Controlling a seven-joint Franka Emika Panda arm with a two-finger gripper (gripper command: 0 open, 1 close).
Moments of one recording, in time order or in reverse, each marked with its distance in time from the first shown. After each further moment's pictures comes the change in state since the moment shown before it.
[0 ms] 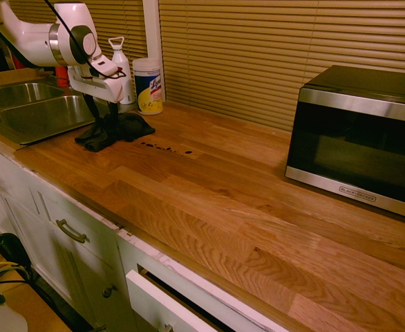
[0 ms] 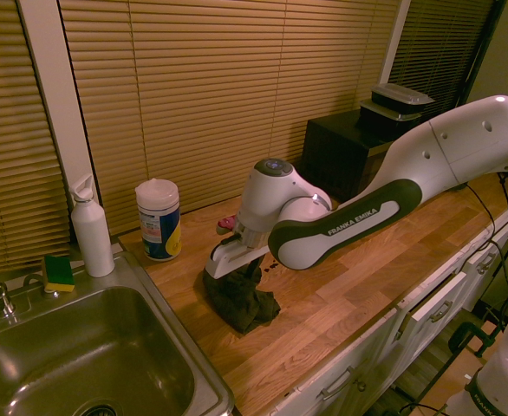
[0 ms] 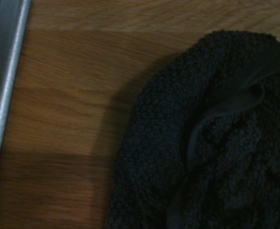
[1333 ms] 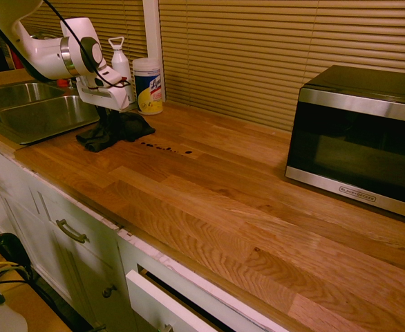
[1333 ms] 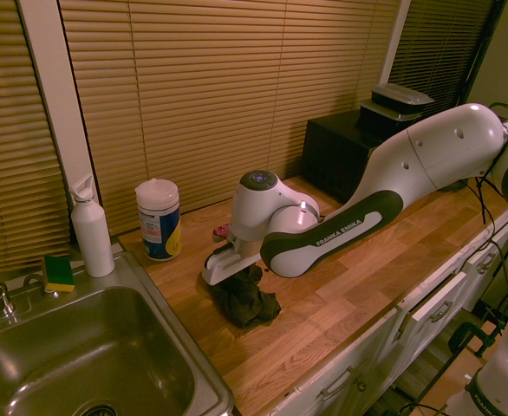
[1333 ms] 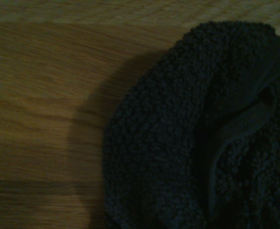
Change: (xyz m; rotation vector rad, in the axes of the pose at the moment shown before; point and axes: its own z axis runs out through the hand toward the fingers) arm 0.009 -0.003 0.026 -0.060 0.035 0.025
